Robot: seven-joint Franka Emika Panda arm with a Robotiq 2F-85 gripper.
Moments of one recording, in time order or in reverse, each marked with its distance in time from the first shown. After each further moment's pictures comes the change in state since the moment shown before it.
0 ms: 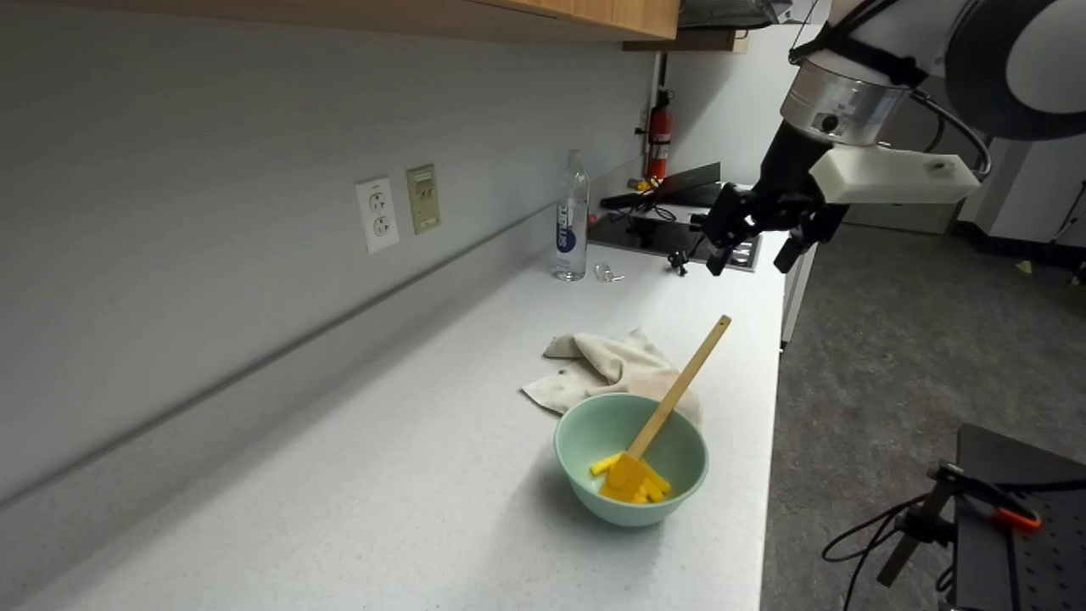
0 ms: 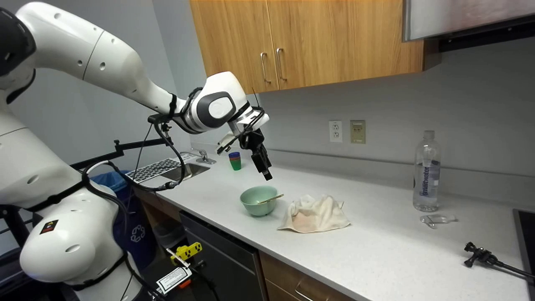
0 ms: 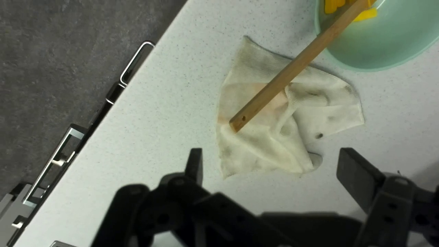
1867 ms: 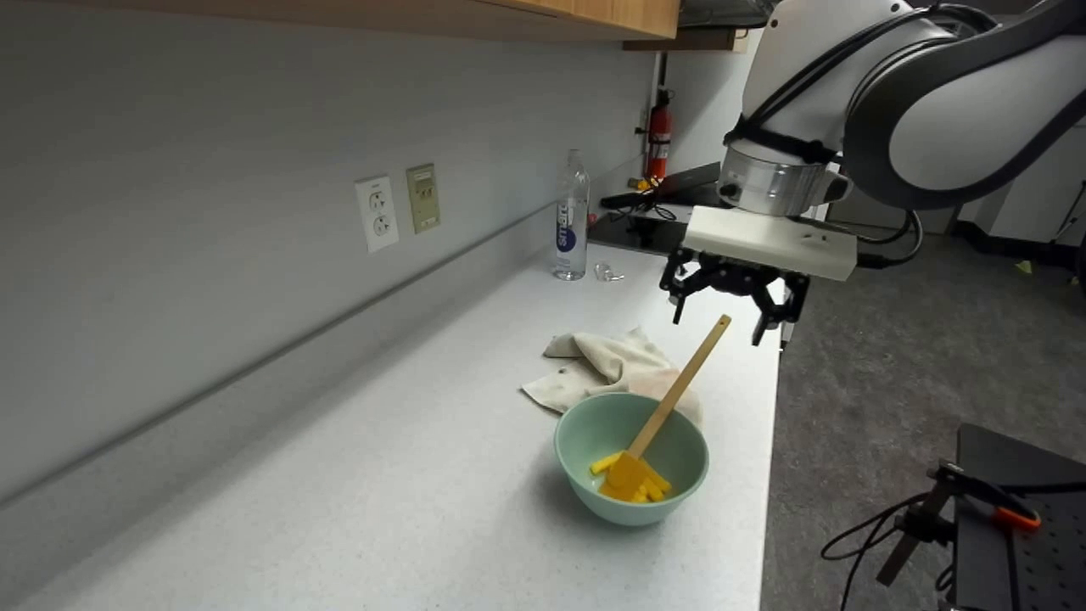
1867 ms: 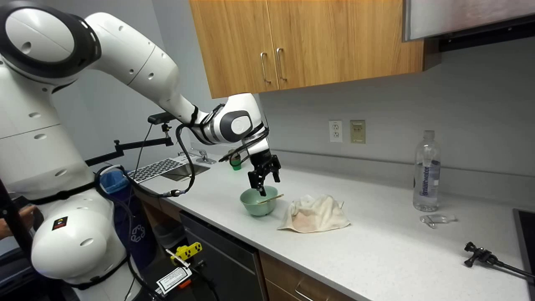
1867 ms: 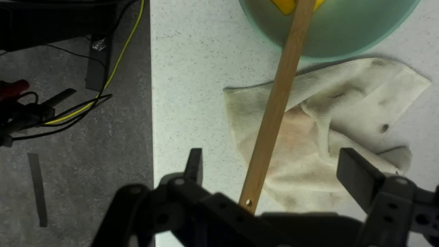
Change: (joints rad) arm 0.144 0.256 -0.109 0.095 -0.044 0.010 0.699
